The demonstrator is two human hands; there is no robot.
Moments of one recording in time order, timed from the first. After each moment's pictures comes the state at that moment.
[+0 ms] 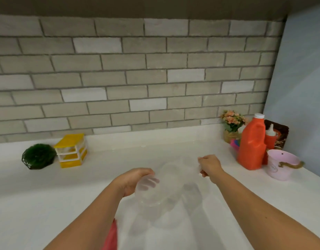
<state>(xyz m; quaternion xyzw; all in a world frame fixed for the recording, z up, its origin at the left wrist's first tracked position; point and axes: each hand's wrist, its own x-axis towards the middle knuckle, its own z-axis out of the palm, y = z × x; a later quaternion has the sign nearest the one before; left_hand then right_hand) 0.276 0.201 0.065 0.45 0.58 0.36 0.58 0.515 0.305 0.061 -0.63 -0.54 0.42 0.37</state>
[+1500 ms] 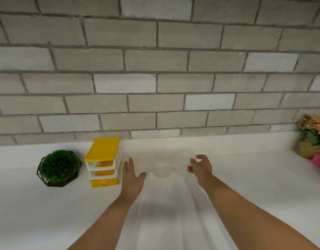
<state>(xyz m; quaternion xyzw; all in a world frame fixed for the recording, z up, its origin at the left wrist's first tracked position) 0.004 0.314 -0.011 0.40 0.75 0.48 0.23 0.186 0.413 0.014 -0.60 -0.46 0.47 0.44</state>
